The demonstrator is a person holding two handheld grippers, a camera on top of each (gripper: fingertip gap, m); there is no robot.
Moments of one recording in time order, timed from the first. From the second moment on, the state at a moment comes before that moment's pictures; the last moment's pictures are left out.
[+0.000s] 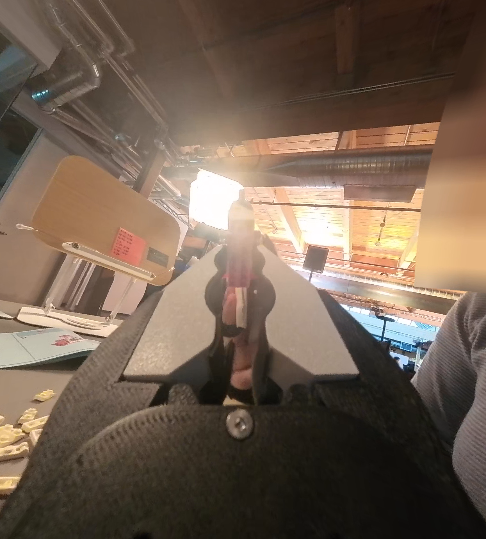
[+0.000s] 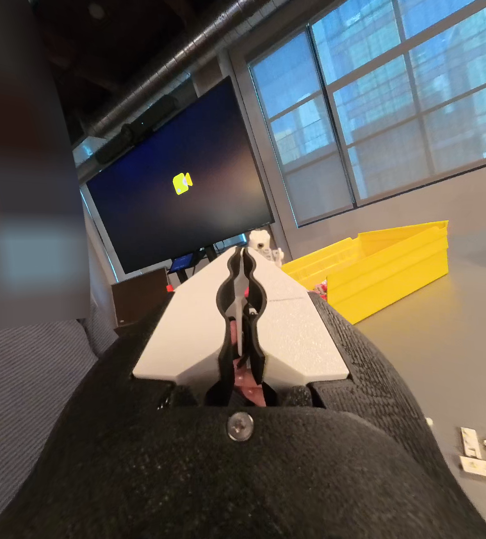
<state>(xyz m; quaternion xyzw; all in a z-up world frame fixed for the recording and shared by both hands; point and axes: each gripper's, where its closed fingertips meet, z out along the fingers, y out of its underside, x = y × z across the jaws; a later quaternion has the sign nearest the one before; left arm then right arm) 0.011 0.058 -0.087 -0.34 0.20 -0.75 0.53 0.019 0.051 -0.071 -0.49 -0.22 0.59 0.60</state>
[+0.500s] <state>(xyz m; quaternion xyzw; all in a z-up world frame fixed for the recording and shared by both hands) 0.024 0.048 -0.089 -0.35 0.22 -0.77 0.48 0.025 0.051 -0.071 -0.46 -0.18 0.65 0.58</state>
